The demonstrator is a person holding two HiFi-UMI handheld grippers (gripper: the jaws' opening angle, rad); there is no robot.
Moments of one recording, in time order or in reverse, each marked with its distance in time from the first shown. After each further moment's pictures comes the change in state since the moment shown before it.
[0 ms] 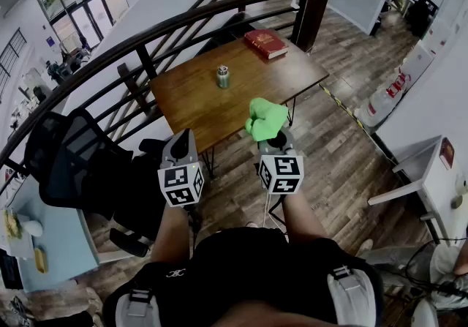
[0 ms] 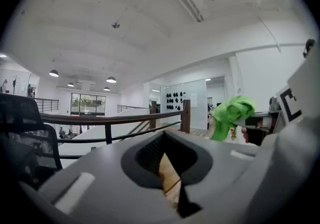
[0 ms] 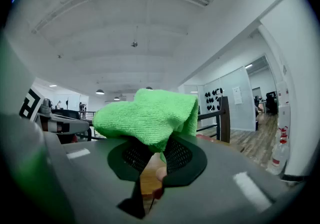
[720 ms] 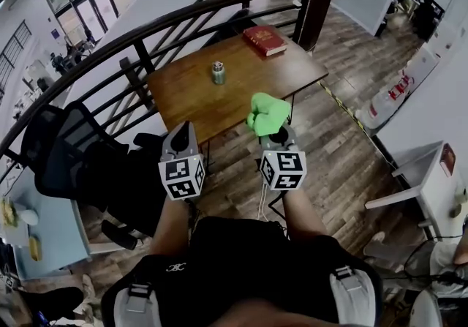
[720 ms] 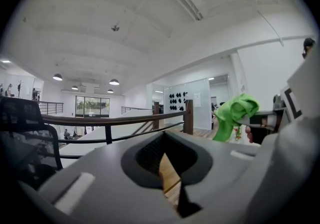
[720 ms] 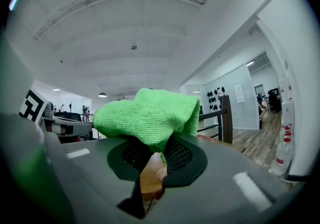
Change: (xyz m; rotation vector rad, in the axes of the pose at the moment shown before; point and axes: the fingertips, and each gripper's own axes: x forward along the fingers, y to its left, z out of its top) left arm 0.023 -0.044 0.003 0.011 -0.003 0.046; right arm -0.004 -0.051 0.002 0.029 -0.014 0.035
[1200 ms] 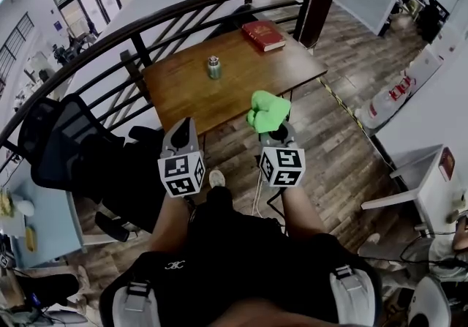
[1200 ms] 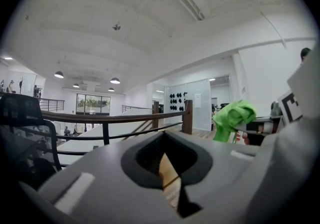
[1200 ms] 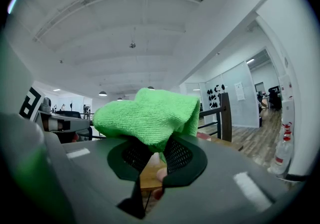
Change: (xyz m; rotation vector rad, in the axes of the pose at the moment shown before) left arm 0.005 -0.035 0.001 -0.023 0.002 0.013; right arm -0.004 -0.034 -0.009 0.007 0.027 0.009
